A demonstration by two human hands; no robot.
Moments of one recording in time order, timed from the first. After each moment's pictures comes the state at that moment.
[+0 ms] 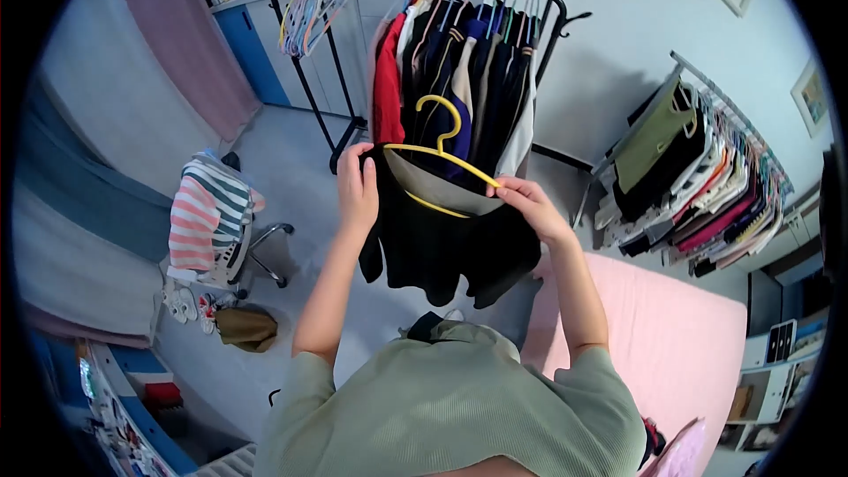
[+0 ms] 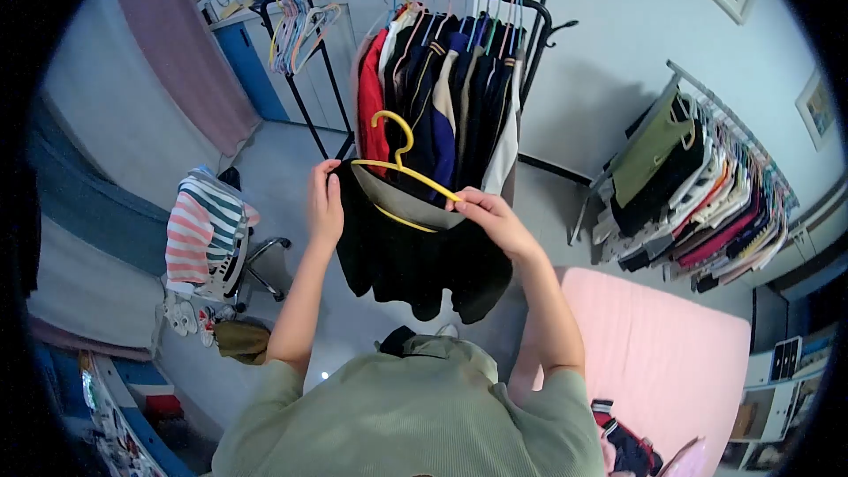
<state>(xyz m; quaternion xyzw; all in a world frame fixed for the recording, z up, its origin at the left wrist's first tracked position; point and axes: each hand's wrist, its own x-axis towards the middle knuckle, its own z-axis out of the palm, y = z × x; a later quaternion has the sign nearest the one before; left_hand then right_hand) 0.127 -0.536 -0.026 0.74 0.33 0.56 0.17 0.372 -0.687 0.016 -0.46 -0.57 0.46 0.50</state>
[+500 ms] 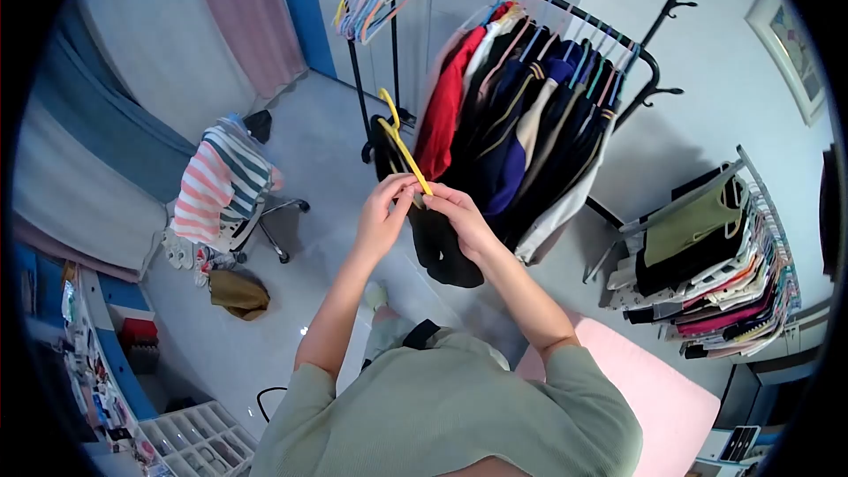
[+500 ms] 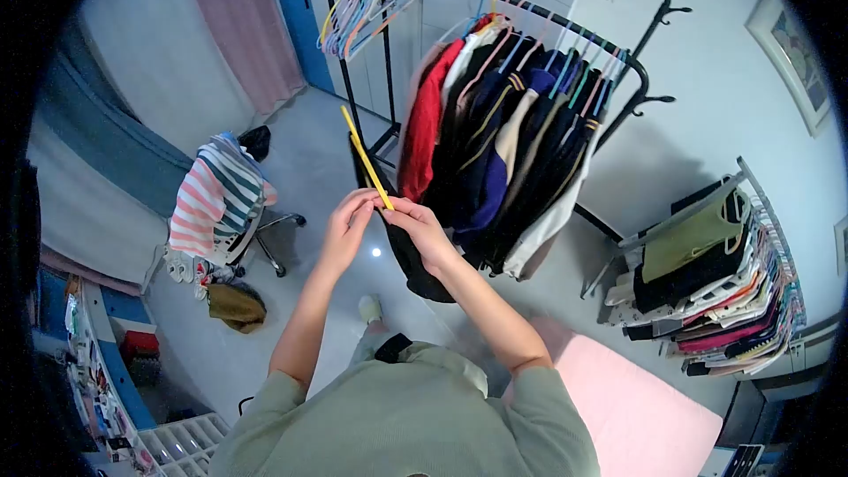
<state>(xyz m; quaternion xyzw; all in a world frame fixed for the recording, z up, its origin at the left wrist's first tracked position) 0.123 -0.486 -0.024 0.70 0.33 0.50 0.39 0.277 -0.508 -0.026 -0.36 -0.40 0.67 0.51</state>
